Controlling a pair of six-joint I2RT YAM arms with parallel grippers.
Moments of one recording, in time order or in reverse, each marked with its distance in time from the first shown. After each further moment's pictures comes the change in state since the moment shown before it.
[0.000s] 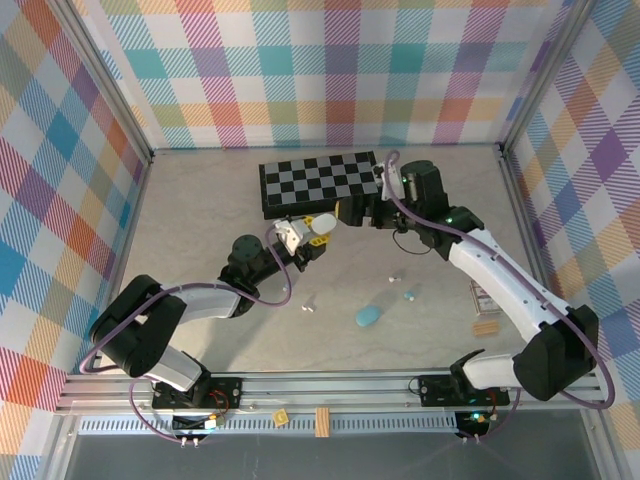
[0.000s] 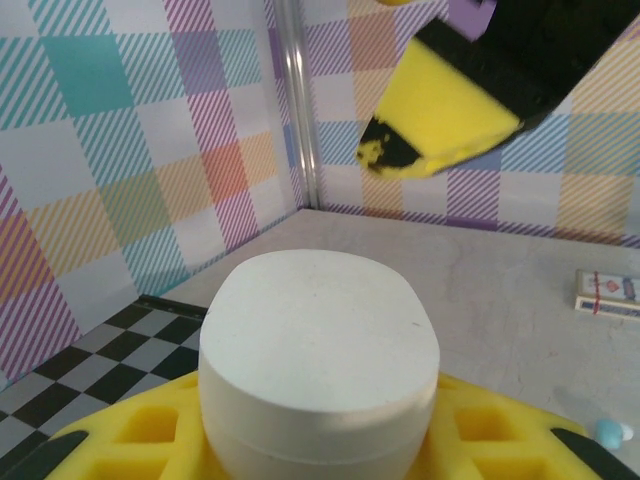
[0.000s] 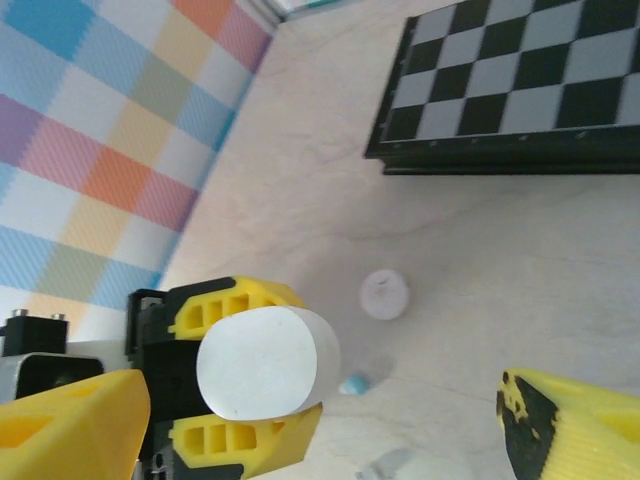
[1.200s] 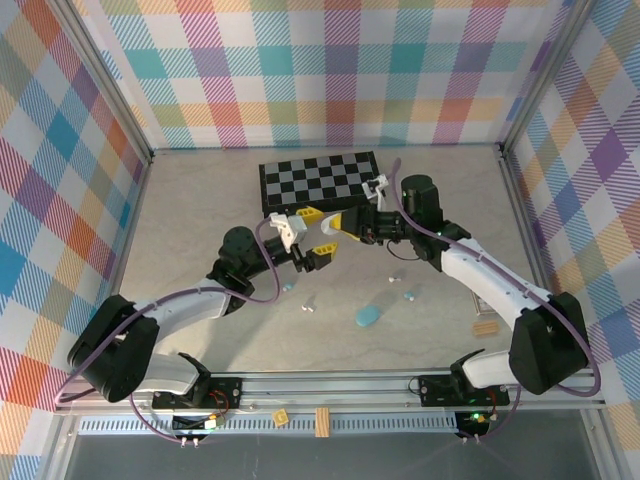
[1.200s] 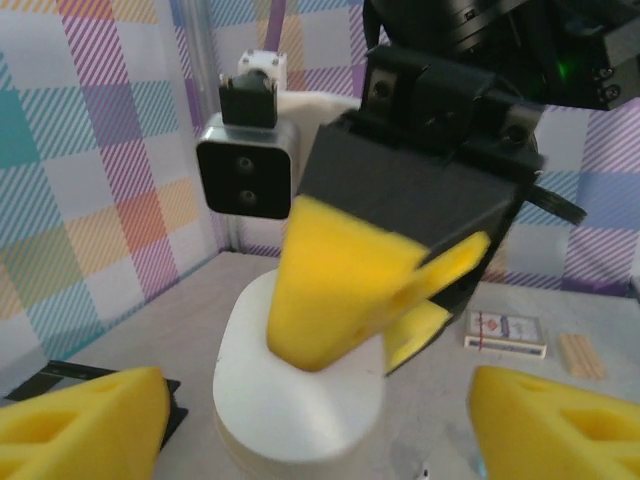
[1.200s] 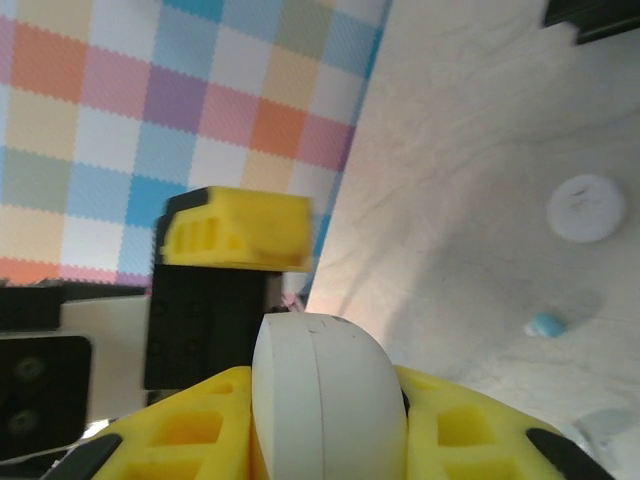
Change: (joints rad) left arm 0.000 -0.156 0.060 -0.192 0.172 -0.055; right arm -0.043 0.033 -0.219 0.376 -0.343 0.347
